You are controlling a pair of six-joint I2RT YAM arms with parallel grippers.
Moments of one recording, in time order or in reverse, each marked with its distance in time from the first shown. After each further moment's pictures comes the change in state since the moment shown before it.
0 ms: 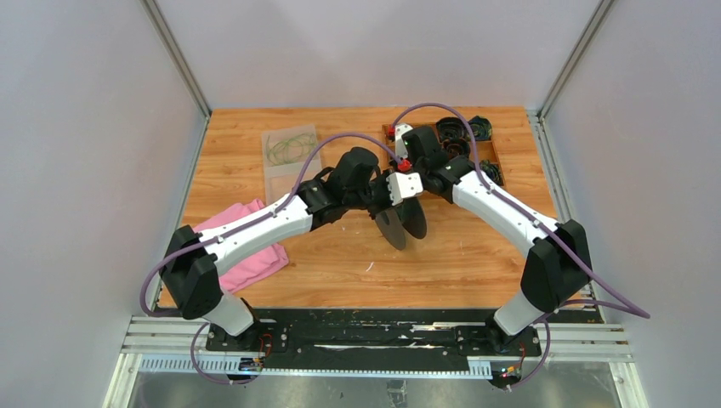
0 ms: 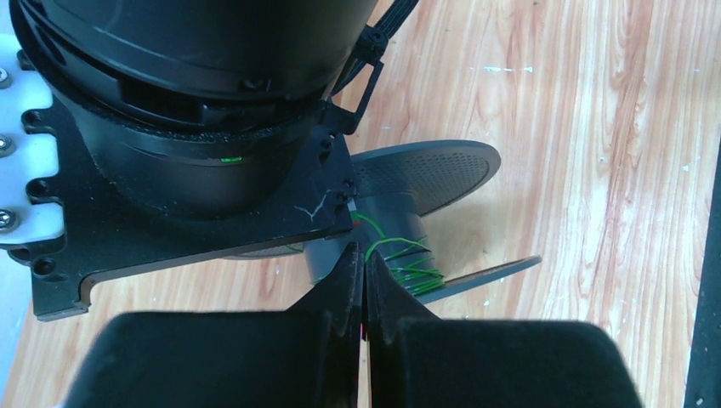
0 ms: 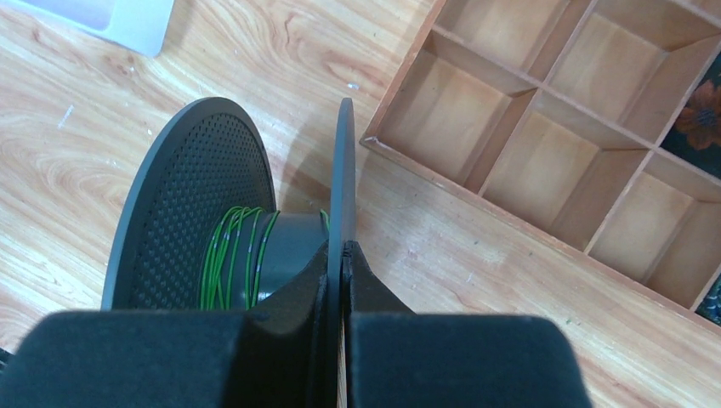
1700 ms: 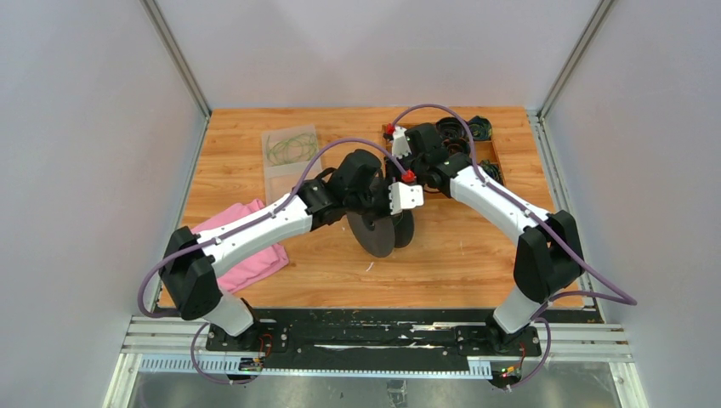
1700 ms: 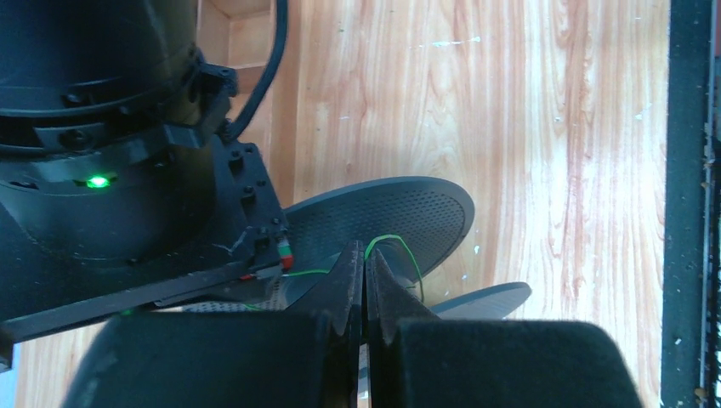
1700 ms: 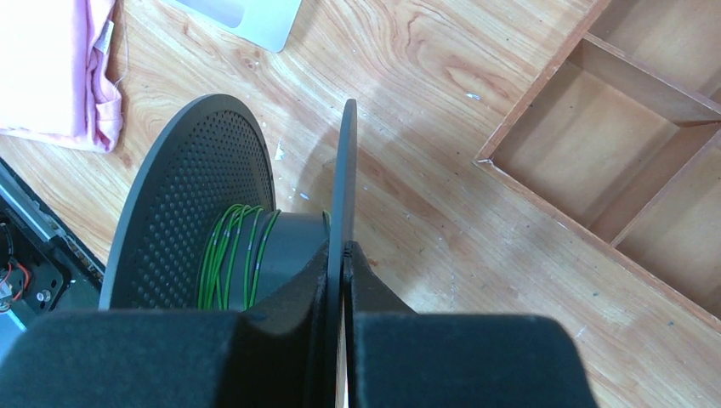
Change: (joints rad) left arm -0.010 0.006 0.021 -0.105 0.071 0.087; right arm -0.057 0.069 -0.005 0.051 -0.323 0.069
